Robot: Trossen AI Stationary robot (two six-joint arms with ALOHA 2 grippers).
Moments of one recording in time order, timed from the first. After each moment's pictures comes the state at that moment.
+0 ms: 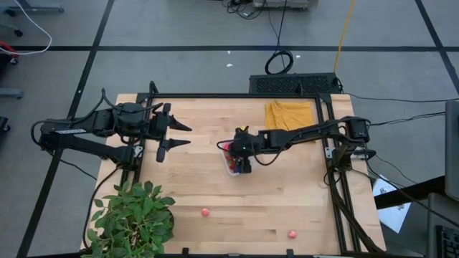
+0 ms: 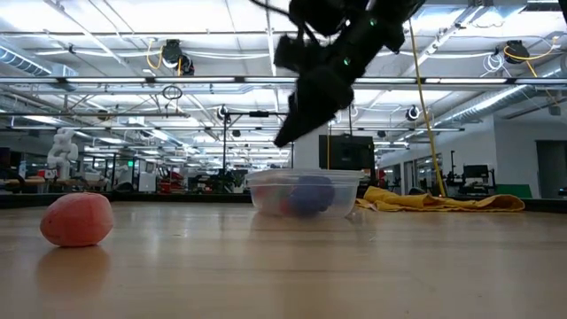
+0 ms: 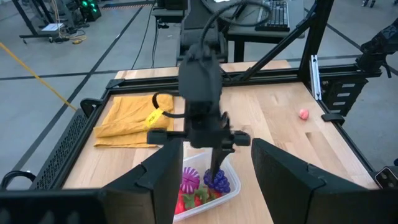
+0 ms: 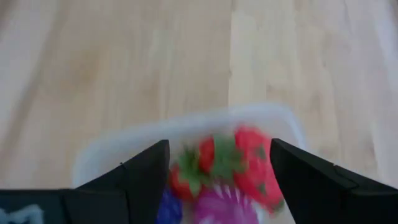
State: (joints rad) left arm 0.01 0.89 1.09 -0.53 0.02 0.07; right arm -0.02 1.79 1.18 -0.26 0.08 -0.19
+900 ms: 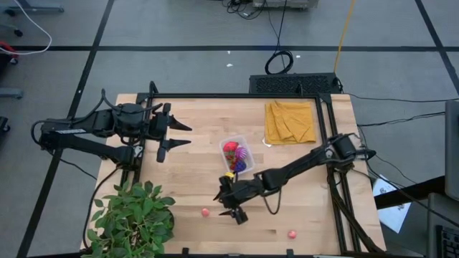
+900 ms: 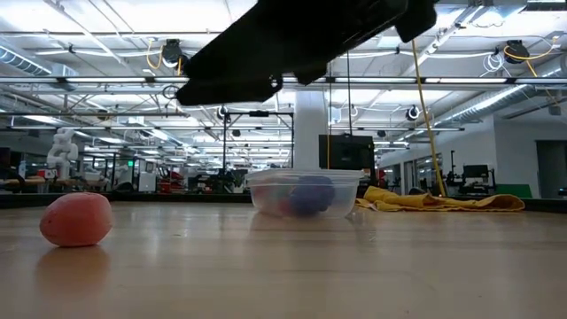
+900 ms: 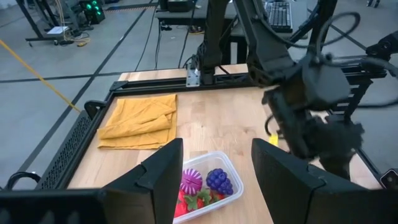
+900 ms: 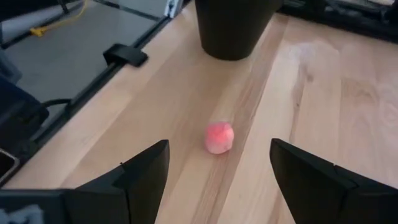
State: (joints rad) left arm 0.00 0.89 1.09 -0.52 0.00 0.08; right arm 0.34 1.98 1.23 0.20 -0.06 -0.07
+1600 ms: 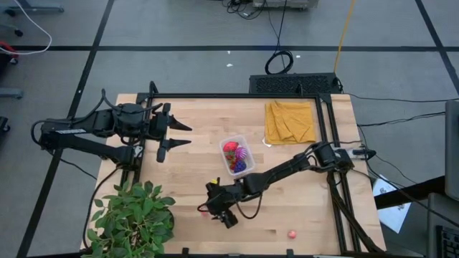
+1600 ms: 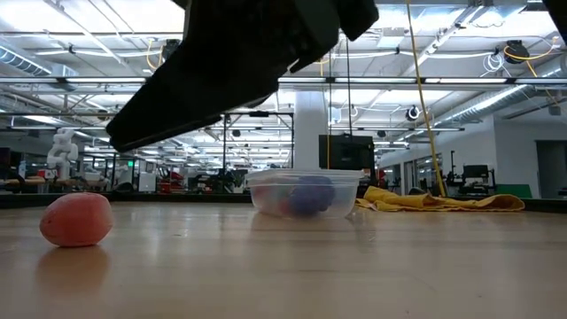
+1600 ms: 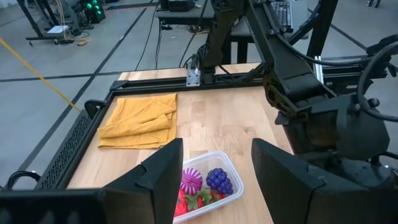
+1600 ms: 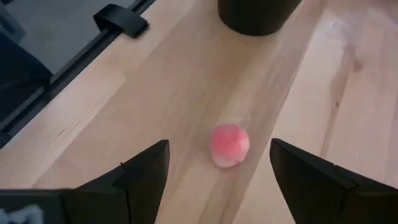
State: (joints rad) left arm 0.00 0.89 1.09 -0.52 0.00 0.07; right arm 0.32 2.21 1.59 -0.11 -0.12 -0.15
